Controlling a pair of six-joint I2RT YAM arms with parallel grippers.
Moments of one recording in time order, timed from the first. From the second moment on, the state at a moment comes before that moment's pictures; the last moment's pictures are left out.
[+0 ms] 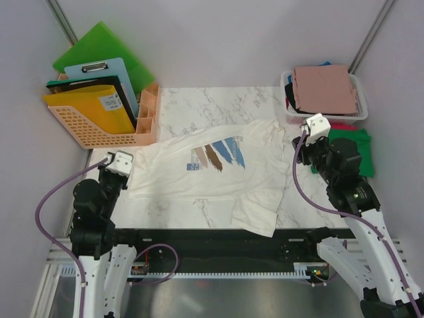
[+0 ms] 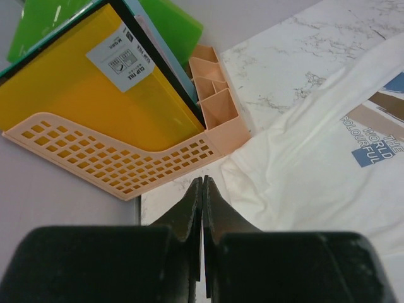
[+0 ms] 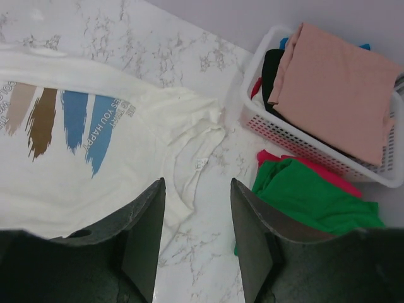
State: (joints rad) left arm -0.02 0.31 0.74 -0.50 0.09 0.48; right arm 0.28 0.75 0.93 -0.45 0.00 -0.25
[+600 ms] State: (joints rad) left arm -0.02 0.83 0.93 -0.60 0.20 0.34; right arm 0.28 1.22 1.17 -0.57 -0.21 -0.22
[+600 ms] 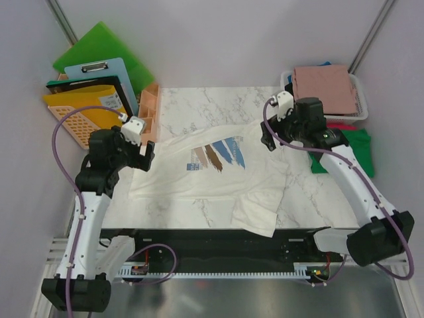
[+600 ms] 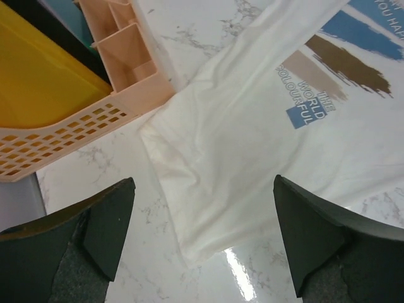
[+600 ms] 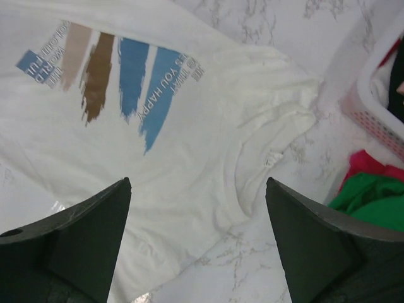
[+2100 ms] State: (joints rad) left arm -0.02 1.31 0.99 -0.68 0.45 0.29; right arm 0.19 2.08 1.55 -0.51 -0.23 -0.07
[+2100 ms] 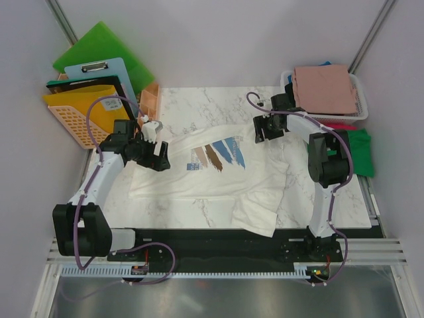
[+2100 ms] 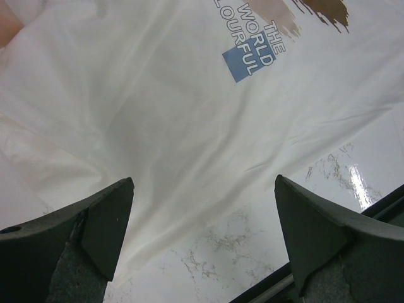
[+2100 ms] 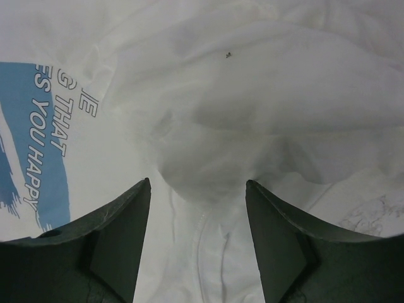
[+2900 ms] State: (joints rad) left arm -0.02 1.30 0.96 -0.66 0.43 0.30; right arm 0.19 2.09 1.52 -0.48 -0.23 -0.06
